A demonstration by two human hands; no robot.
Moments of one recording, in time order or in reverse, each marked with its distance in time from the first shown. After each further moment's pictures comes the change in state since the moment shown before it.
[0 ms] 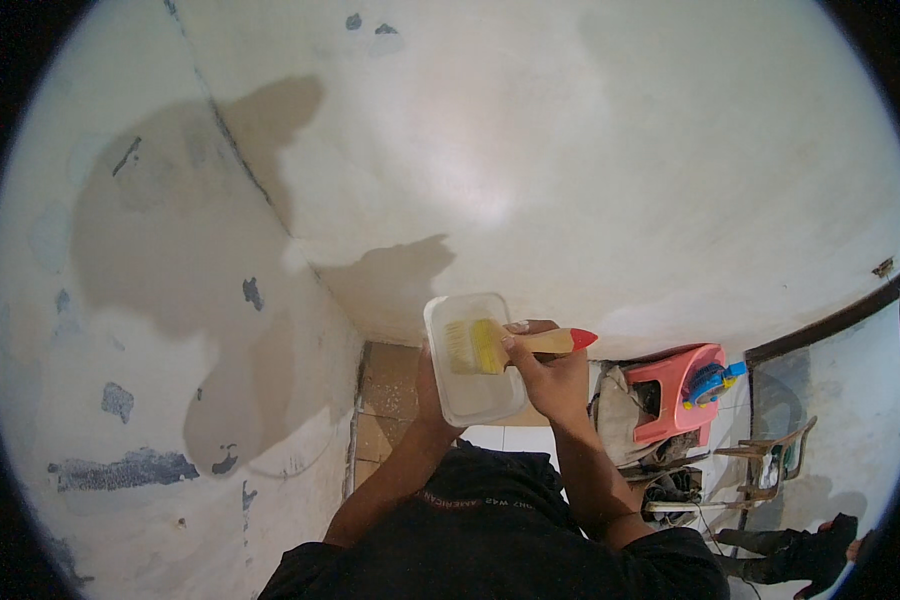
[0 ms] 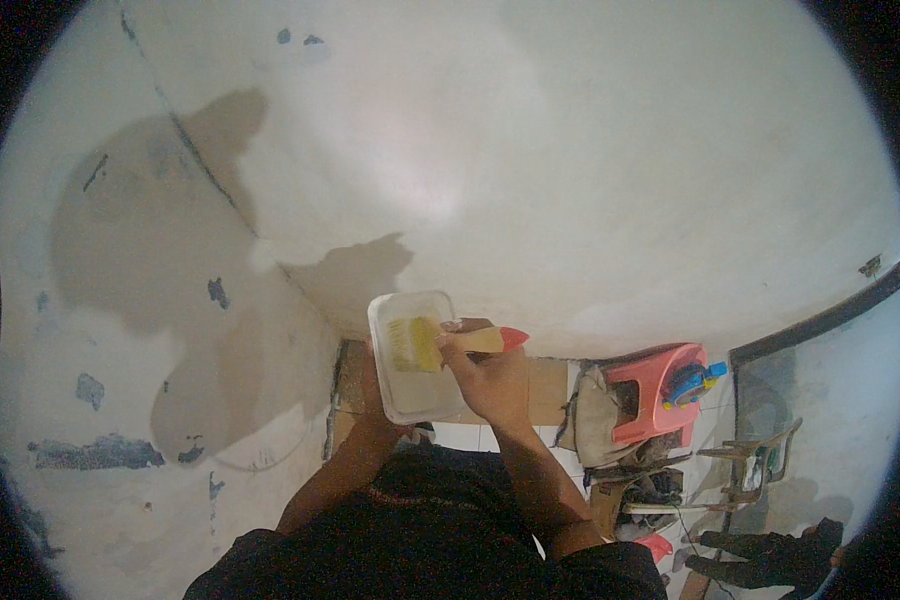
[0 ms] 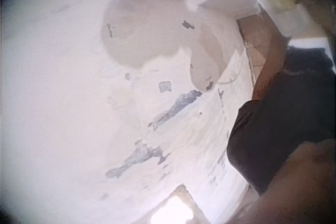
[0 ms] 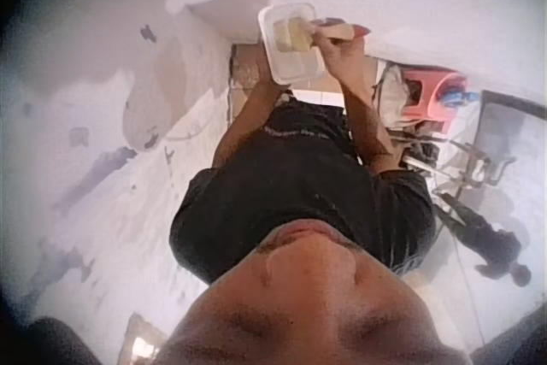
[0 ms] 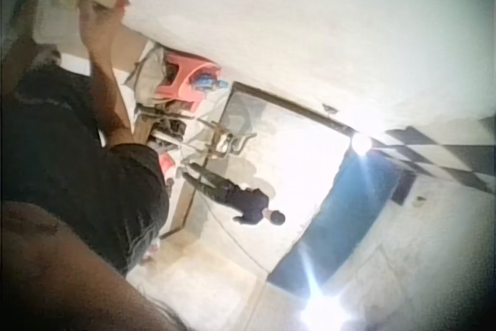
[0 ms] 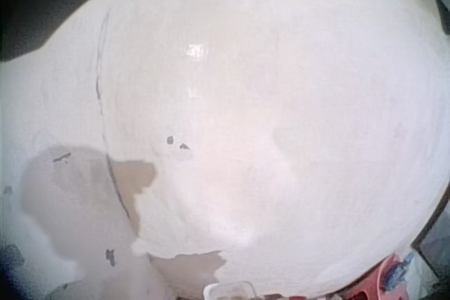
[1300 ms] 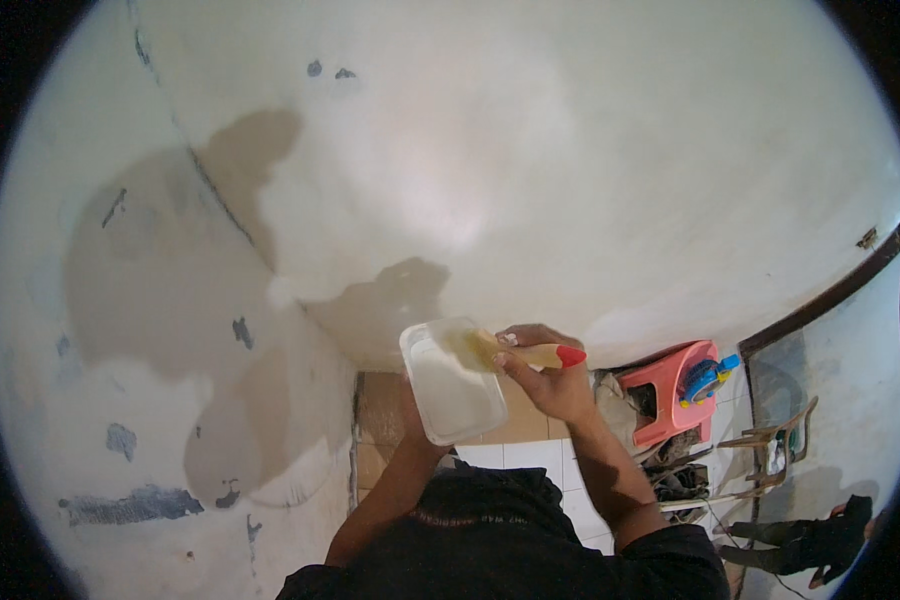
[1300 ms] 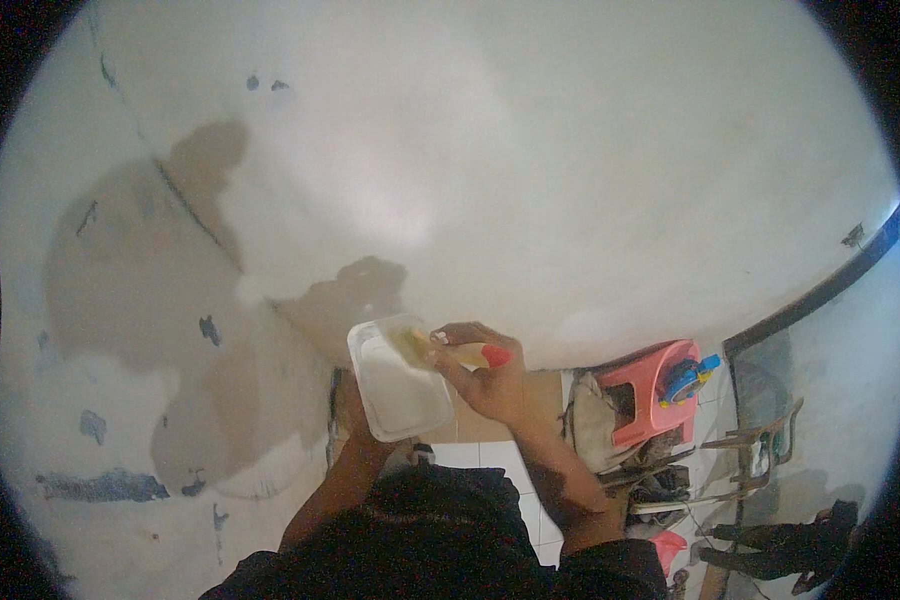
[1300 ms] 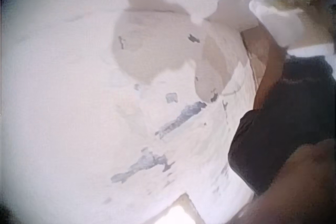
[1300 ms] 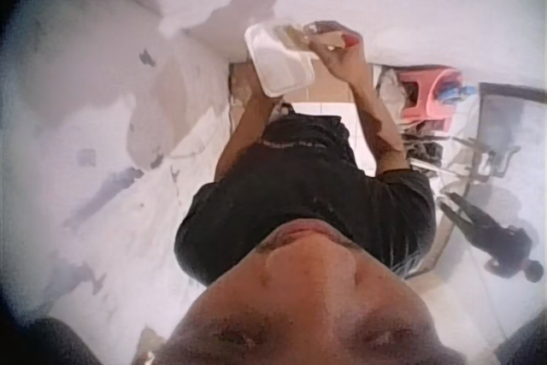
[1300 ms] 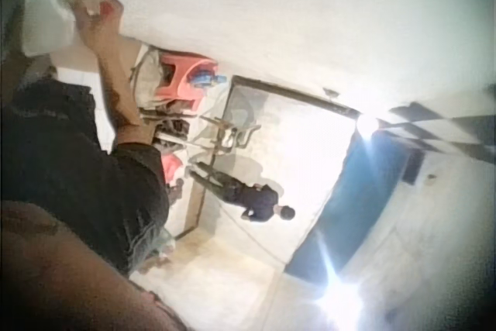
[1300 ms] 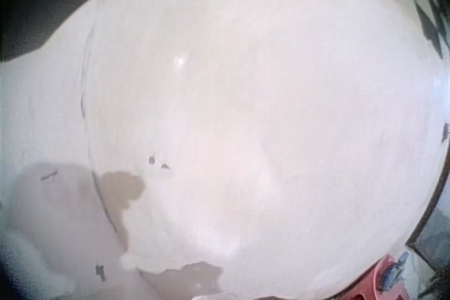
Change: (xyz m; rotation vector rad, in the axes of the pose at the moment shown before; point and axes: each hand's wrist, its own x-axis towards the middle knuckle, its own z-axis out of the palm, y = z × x) left_hand 0.005 0.005 -0.018 0.038 -0.026 0.001; right_hand 0.021 -0.022 -0.030 -0.183 -0.156 -0.361
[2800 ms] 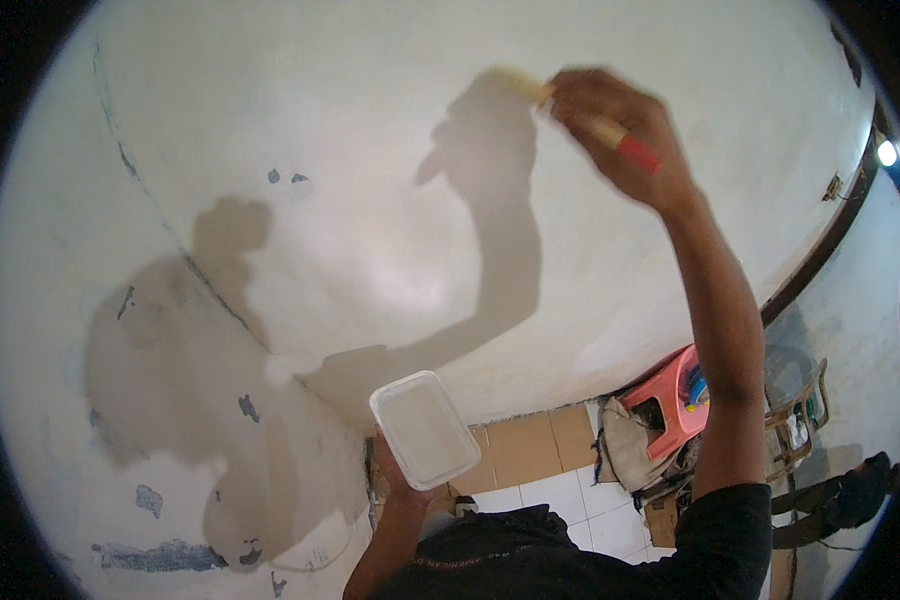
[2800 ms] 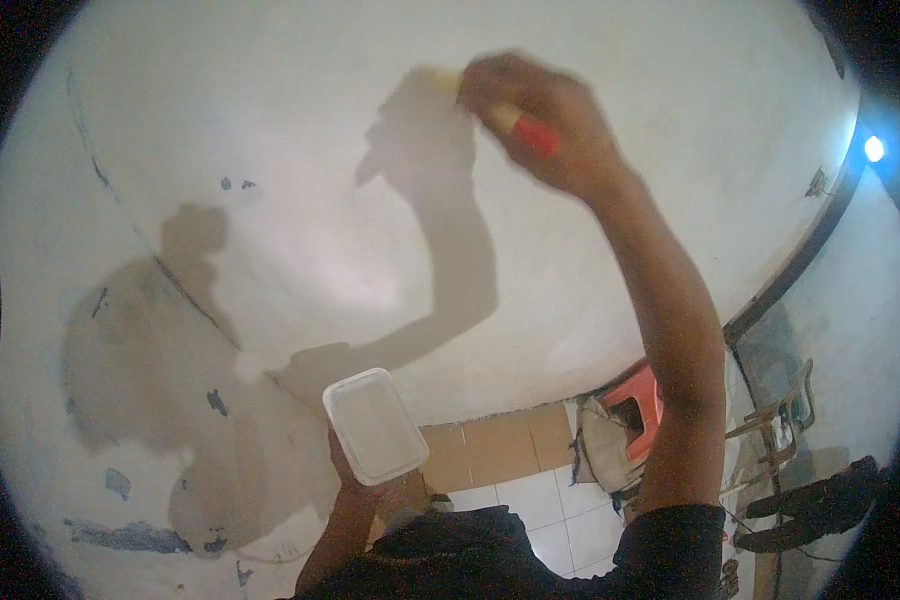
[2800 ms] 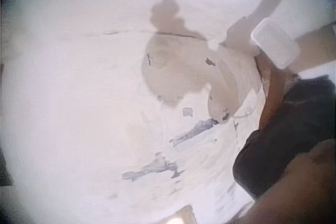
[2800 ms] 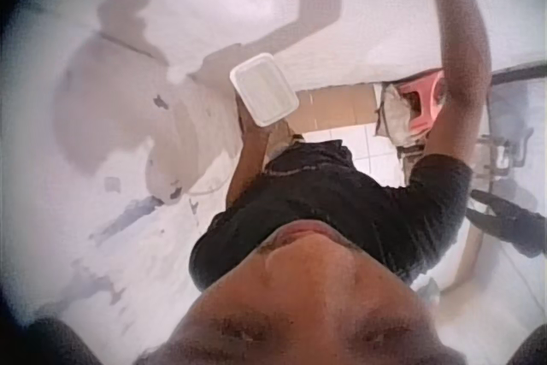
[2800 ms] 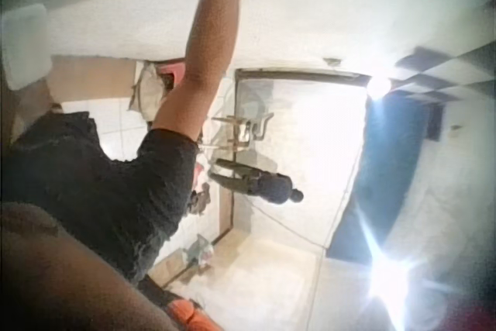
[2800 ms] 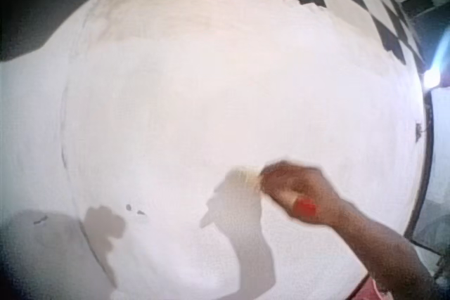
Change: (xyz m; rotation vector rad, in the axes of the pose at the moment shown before) left_hand -0.007 0.019 0.010 -0.046 0.080 0.073; right_hand 0.194 -0.152 -0.178 -0.902 0.150 -0.795
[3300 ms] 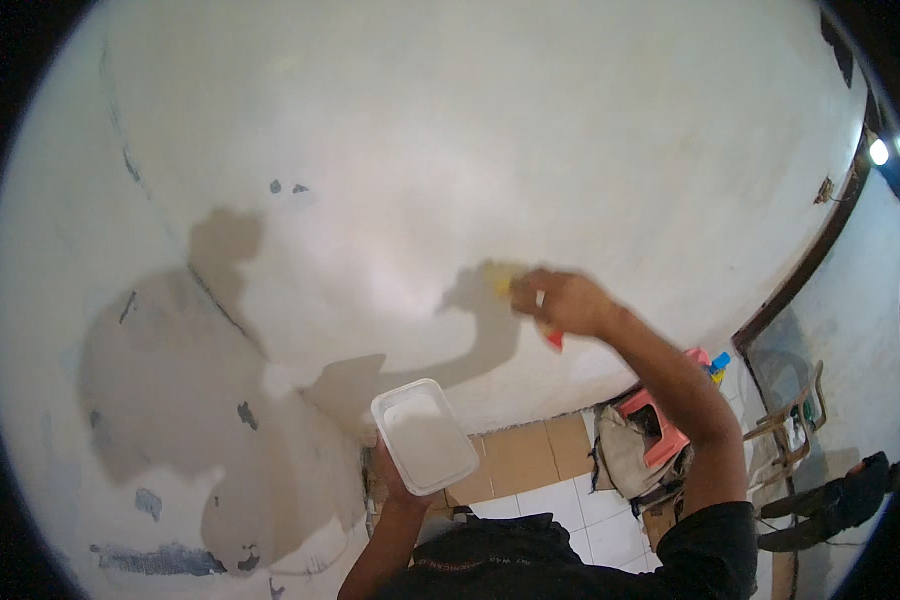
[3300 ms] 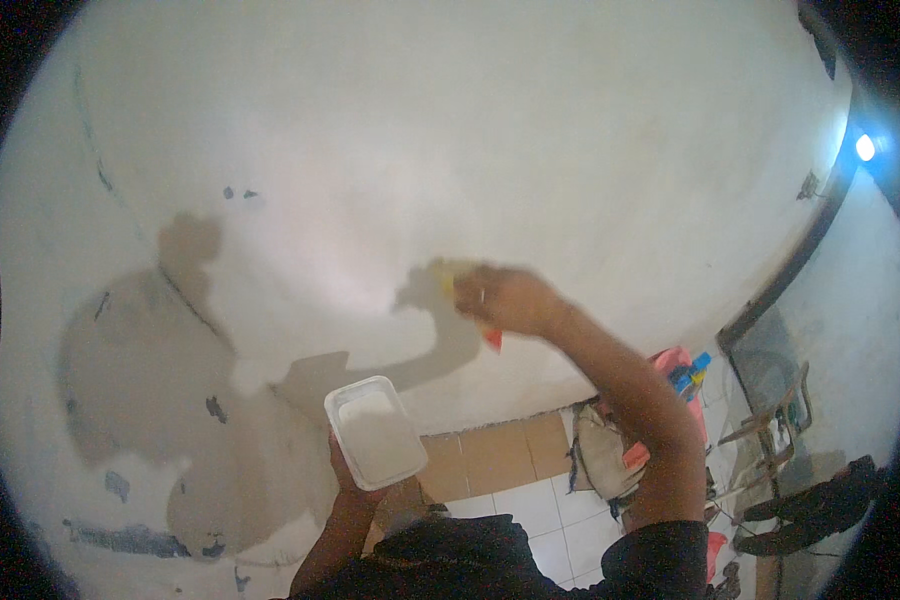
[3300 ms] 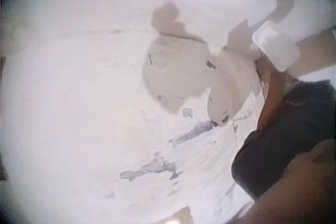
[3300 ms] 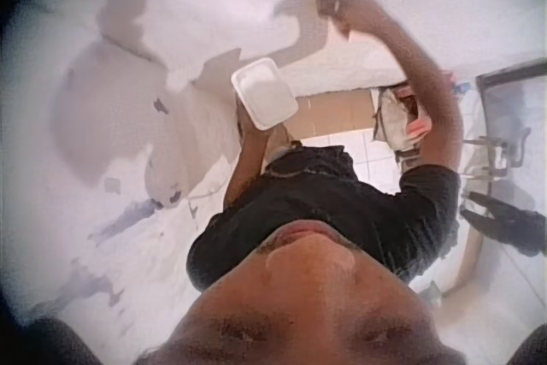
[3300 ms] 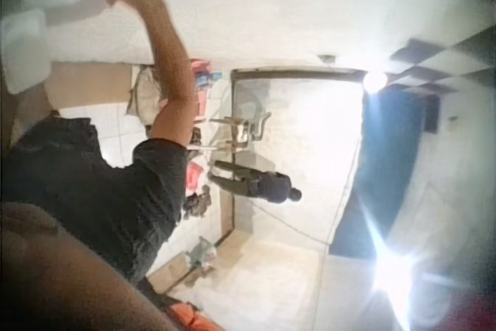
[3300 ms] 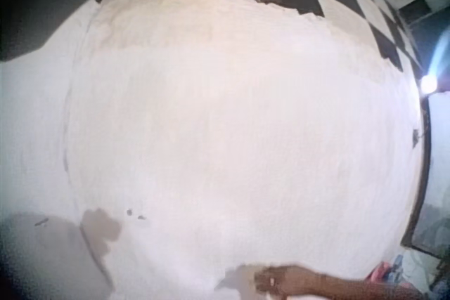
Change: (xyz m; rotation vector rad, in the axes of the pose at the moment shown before) left_hand -0.003 -0.004 0.018 0.095 0.014 0.016; right_hand -0.158 -0.023 0.090 0.003 -0.624 -0.053
